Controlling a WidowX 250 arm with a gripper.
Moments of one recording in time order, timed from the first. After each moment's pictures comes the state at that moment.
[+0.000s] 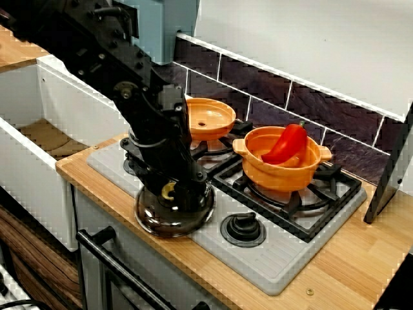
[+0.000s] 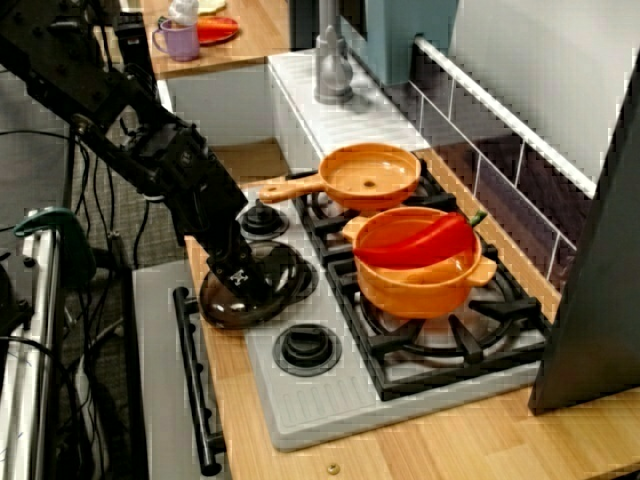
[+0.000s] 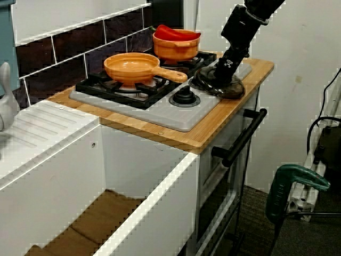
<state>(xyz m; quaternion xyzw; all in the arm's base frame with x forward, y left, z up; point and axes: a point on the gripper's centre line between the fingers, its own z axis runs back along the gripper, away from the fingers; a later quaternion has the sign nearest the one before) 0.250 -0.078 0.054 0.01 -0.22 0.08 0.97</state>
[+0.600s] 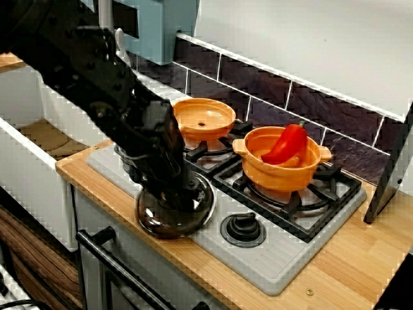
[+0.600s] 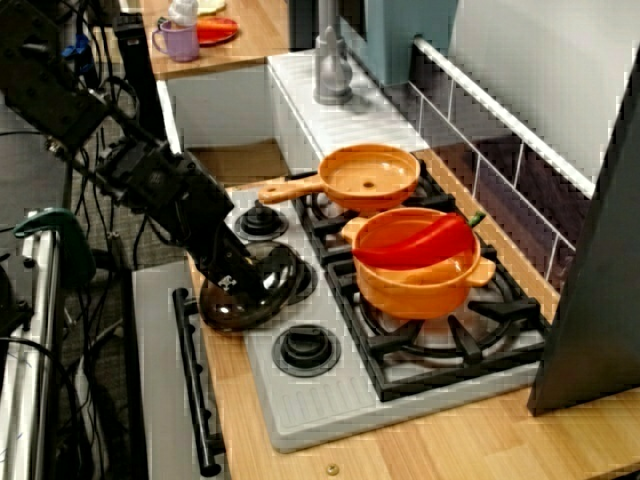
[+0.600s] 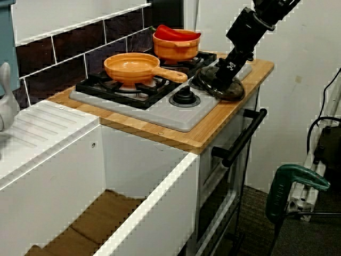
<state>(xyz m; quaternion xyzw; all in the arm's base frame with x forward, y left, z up) 0.240 -0.074 0.050 0.01 -0.24 0.07 0.97</state>
